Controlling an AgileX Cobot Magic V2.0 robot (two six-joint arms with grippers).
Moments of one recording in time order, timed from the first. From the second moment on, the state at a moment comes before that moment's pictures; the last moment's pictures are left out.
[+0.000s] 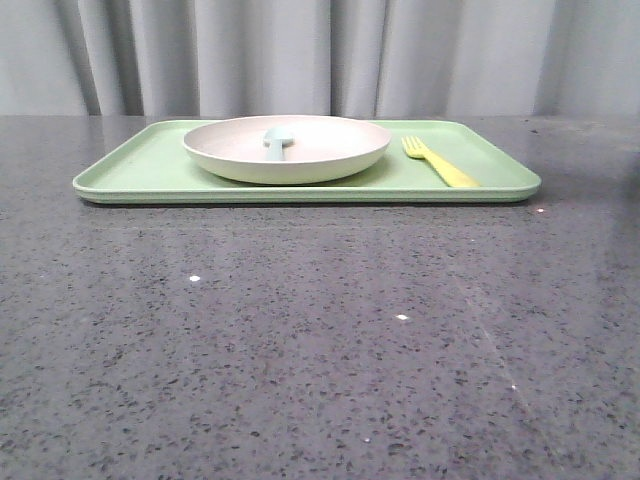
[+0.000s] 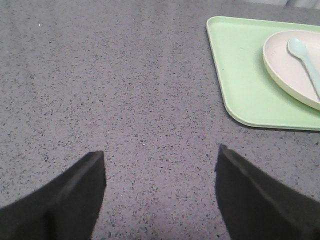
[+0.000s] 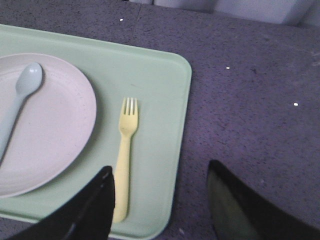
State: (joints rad) left arm -0.06 0.56 -0.59 0.00 0.60 -0.19; right arm 0.39 1.39 -1.38 -0.25 0.75 0.33
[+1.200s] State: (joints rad) left arm -0.06 0.56 -0.59 0.00 0.60 -0.19; right arm 0.39 0.36 -0.55 -0.40 0.87 0.52
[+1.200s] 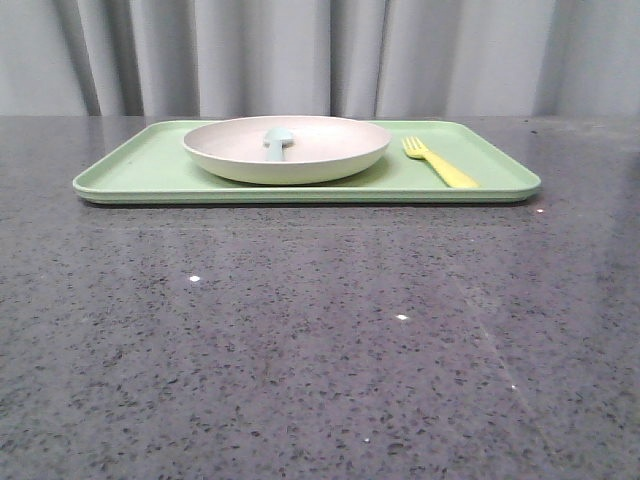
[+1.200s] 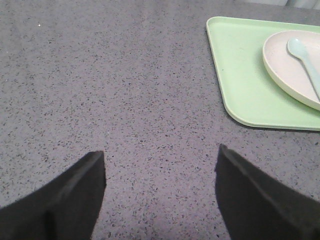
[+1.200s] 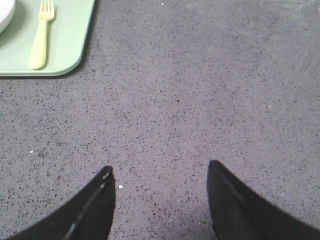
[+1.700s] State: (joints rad) left arm -0.06 0.56 -0.59 0.00 0.60 -0.19; right arm 0.39 0.35 -0.55 -0.41 0.85 0.52
